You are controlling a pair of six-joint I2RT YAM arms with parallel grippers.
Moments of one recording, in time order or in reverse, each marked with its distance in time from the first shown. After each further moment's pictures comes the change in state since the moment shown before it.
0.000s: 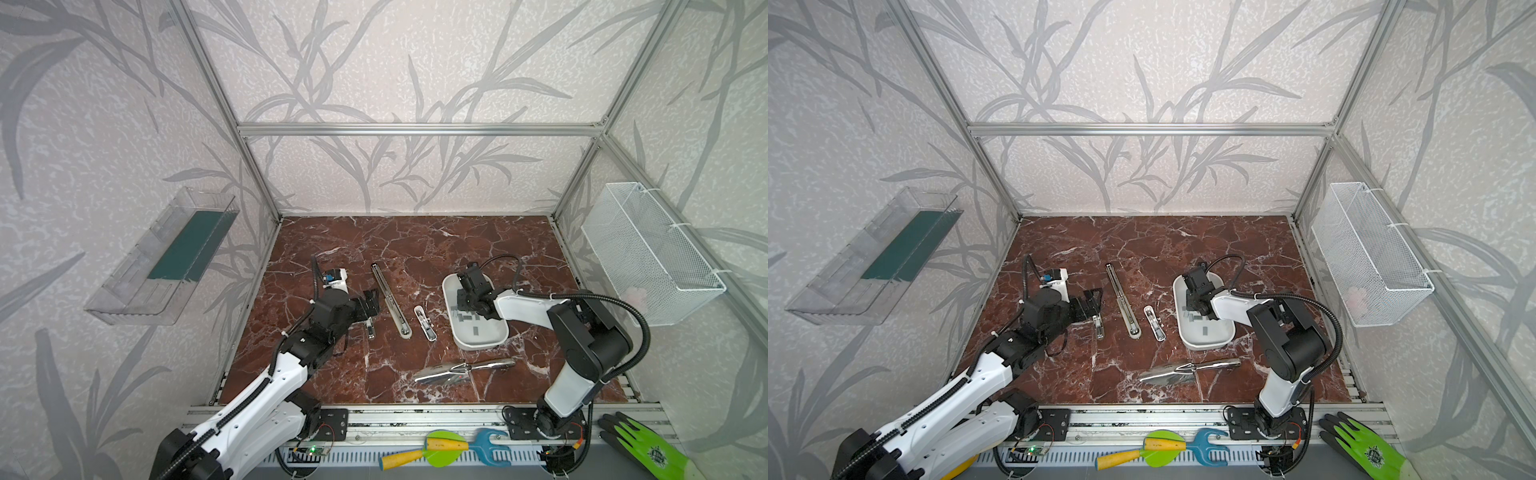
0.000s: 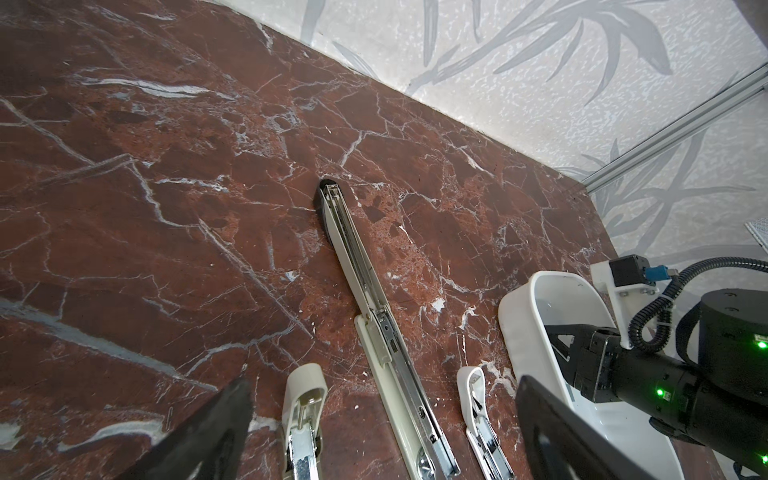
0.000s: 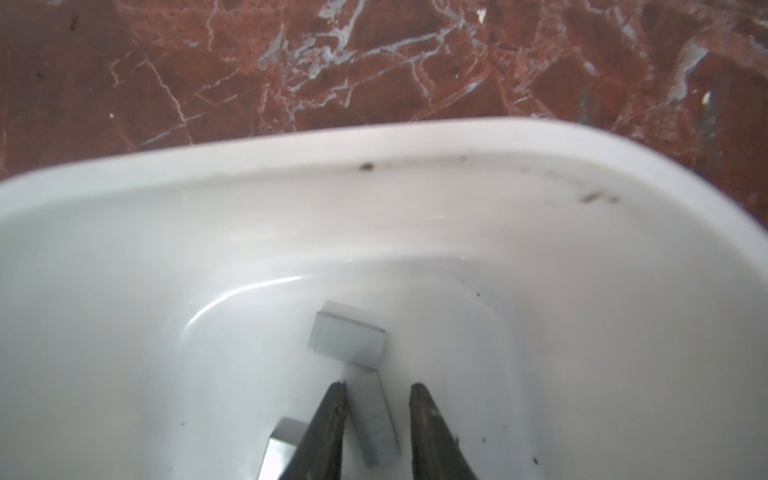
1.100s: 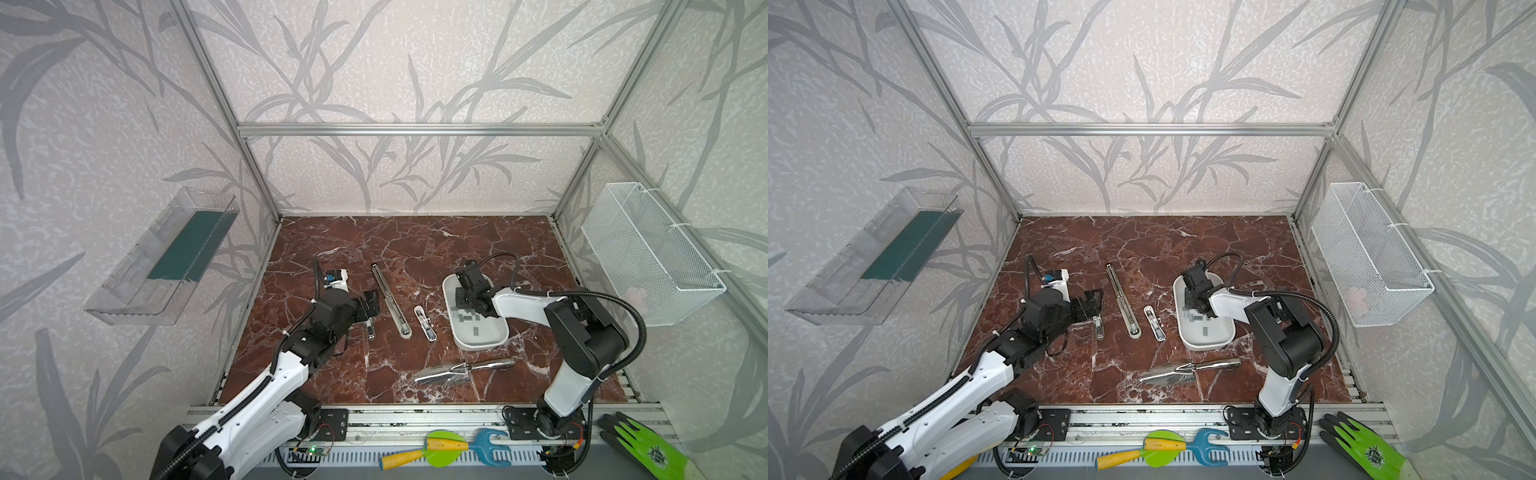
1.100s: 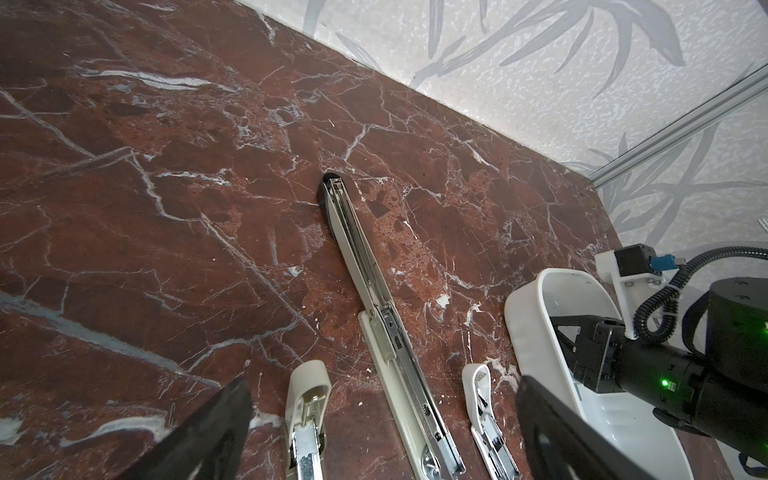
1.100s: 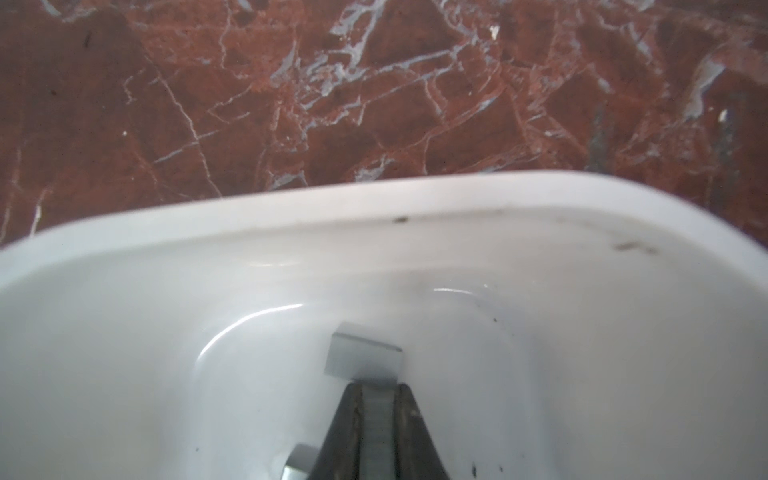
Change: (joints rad) left arm 0.000 0.015 0.000 -0.001 0.000 0.000; right arm 0.000 0.014 0.019 -0.001 -0.006 -0.004
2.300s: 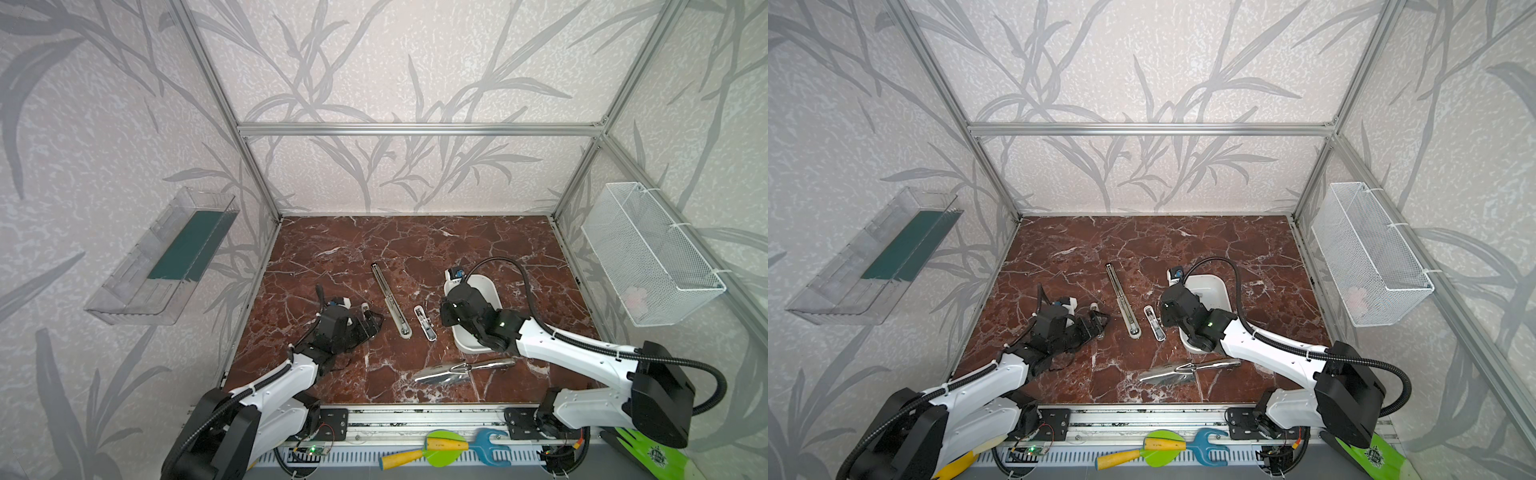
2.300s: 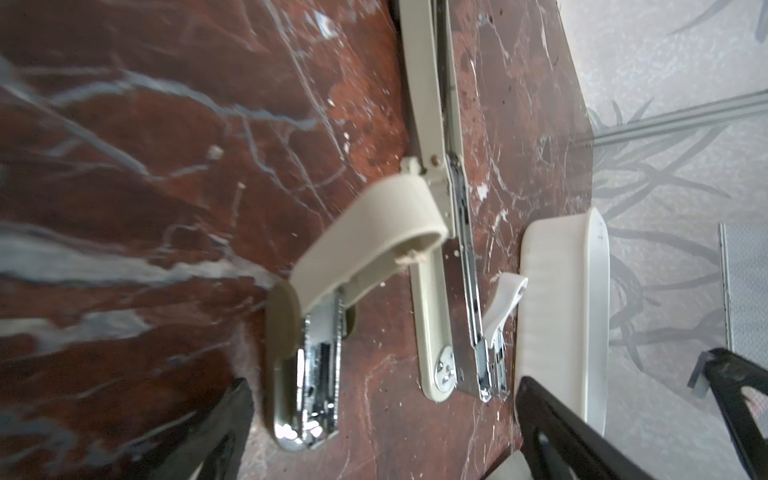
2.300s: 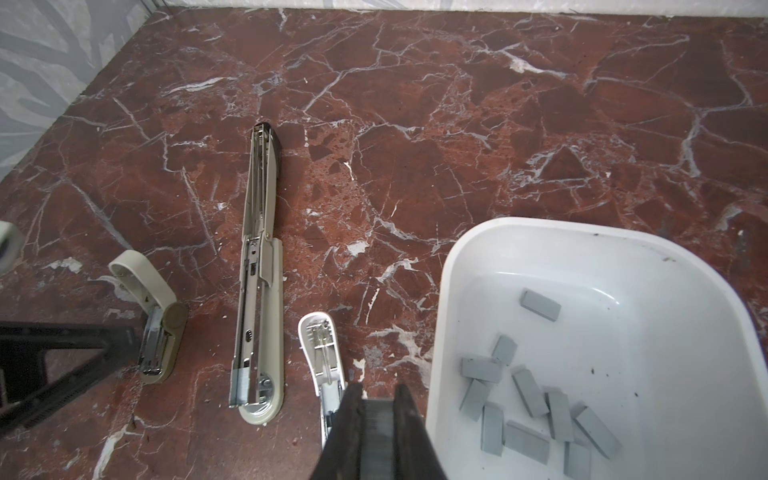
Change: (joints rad) left arm 0.054 0.195 -0.259 0.274 0.371 -0.352; right arm 0.384 -0.444 -0.068 -0.069 0.084 0.053
